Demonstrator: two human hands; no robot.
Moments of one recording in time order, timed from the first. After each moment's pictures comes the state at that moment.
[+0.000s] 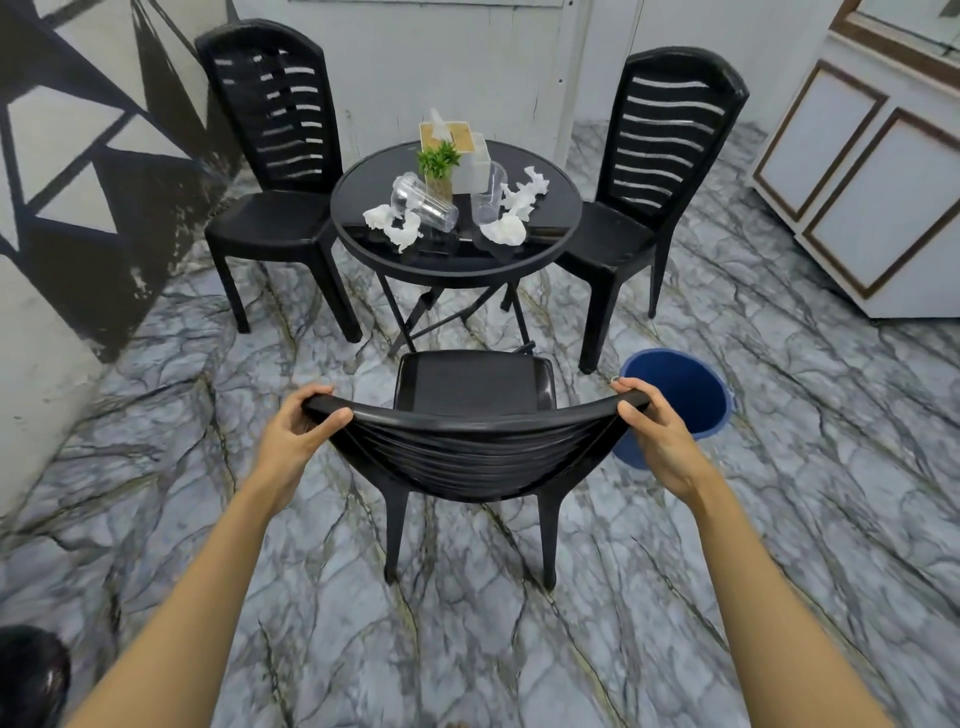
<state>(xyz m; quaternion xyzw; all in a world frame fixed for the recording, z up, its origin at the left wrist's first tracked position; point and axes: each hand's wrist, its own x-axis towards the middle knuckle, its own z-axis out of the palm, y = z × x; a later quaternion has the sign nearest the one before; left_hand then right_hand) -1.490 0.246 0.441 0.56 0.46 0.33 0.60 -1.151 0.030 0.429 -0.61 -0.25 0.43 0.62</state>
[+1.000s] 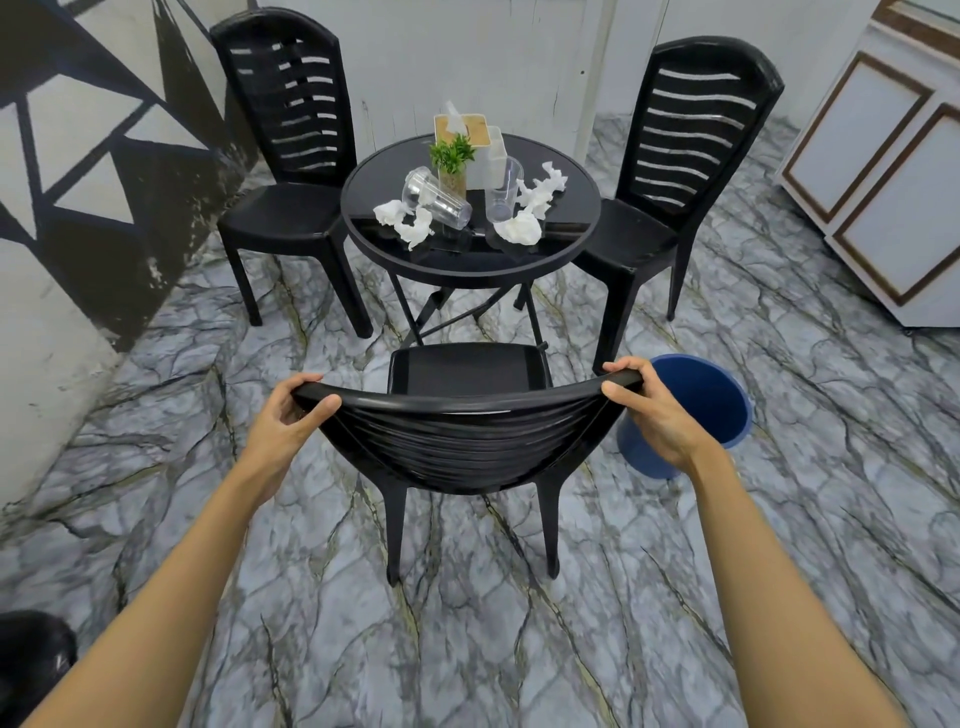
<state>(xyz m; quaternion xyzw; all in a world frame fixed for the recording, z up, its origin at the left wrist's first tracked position) -1.485 0.269 0.443 0.58 0.49 0.31 0.58 -1.125 0.084 0.436 -0.62 -0.30 0.48 0.55</state>
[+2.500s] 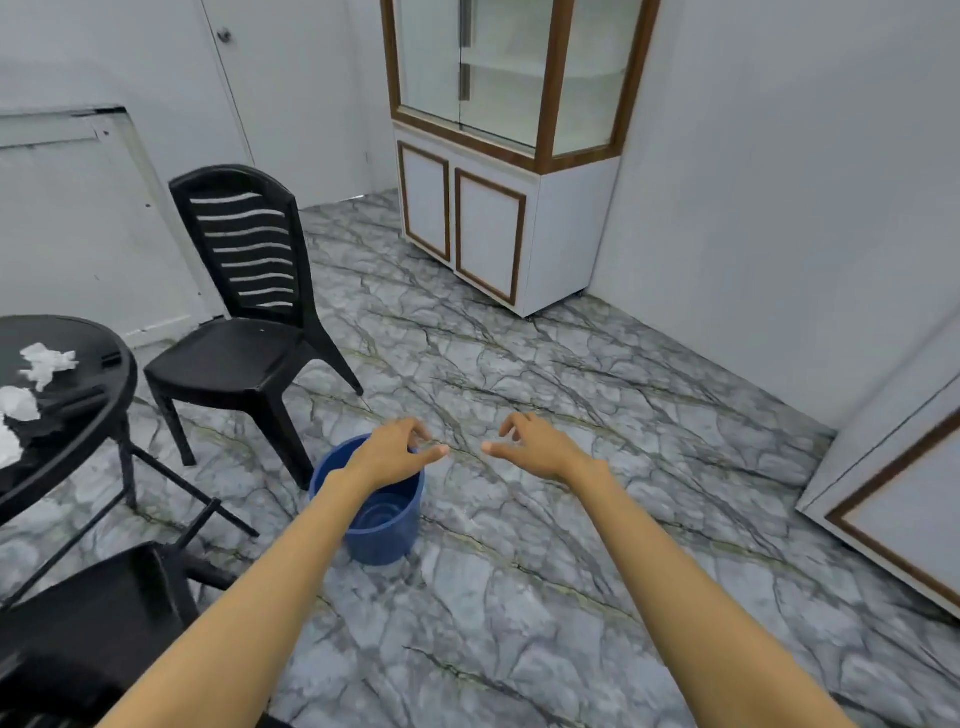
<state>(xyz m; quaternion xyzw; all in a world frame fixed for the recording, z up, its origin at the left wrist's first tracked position) -0.875 -0.038 0.497 0.93 0.13 -0.09 0.34 -0.787 -0.242 0.491 -0.92 -0.24 0.24 0.21</state>
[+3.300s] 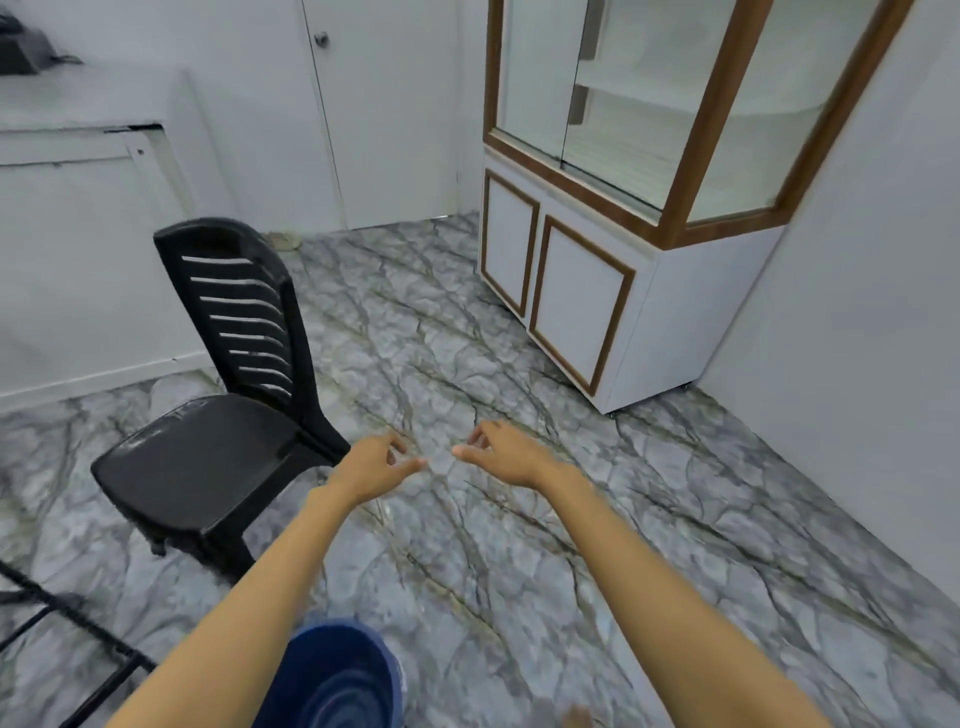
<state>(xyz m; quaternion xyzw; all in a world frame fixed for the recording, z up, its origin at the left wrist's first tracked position) -0.403 0.174 0.469 0.90 0.29 -0.05 0.33 -0.266 0.019 0.465 -0.86 -0.39 0.28 0.17</state>
